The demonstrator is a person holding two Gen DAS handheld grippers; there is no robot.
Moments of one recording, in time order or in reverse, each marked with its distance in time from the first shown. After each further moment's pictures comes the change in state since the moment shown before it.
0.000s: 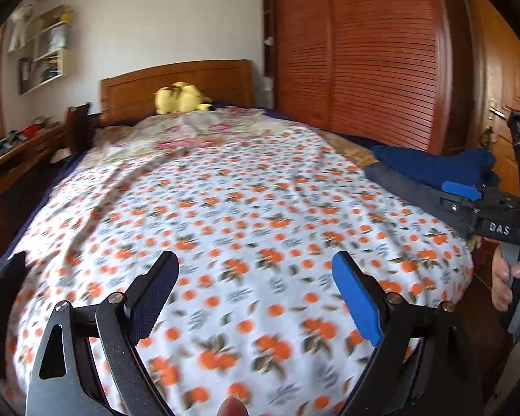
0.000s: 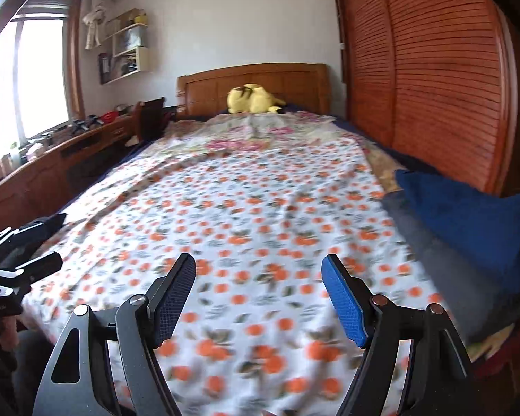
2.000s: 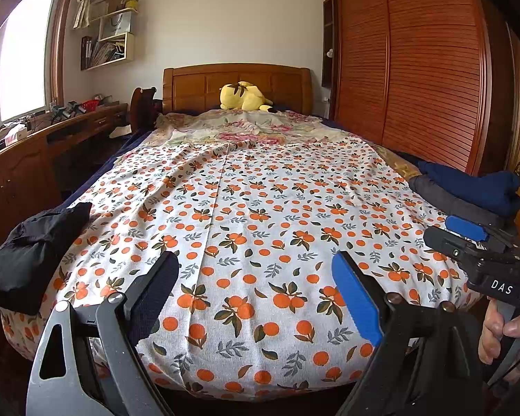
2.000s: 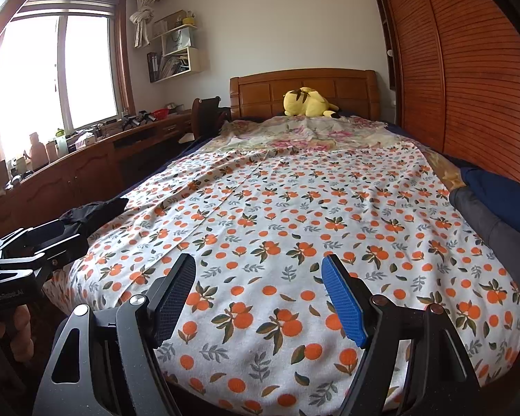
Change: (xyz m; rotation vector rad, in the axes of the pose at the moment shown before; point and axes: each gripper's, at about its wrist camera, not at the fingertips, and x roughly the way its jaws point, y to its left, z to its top) left arm -0.073 0.055 -0.057 -0.129 -0.028 0.164; right arm 0.008 0.055 -0.036 -0.046 -0.034 0.162
